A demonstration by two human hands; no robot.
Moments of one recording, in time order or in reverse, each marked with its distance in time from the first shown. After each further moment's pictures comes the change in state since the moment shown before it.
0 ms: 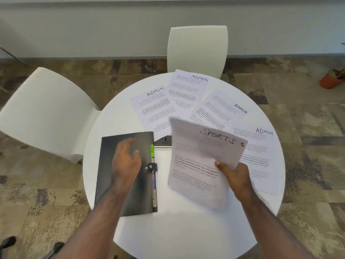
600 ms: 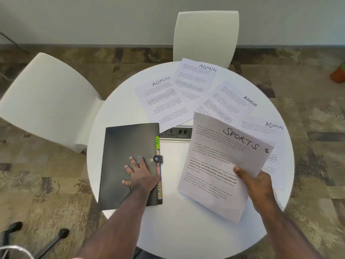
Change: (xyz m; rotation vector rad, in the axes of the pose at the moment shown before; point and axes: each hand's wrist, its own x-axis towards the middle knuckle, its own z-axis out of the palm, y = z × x) left_hand -0.029 -0.079 0.067 0.606 -0.481 -0.464; right_hand -0.023 0.020 -0.029 0.077 0.061 0.086
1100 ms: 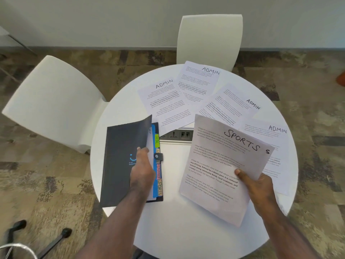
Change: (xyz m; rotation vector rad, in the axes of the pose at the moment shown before) left_hand -0.031 0.014 -0.037 -0.235 0.291 0.229; right_hand -0.001 -0.006 0.004 -0.026 -0.014 0.012
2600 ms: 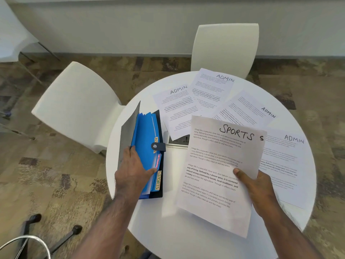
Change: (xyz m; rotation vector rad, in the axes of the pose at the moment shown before) left_hand -0.006 -0.012 -0.080 0.333 0.083 -0.058; right_hand -0.003 -0.019 0.038 -0.026 -0.126 -0.002
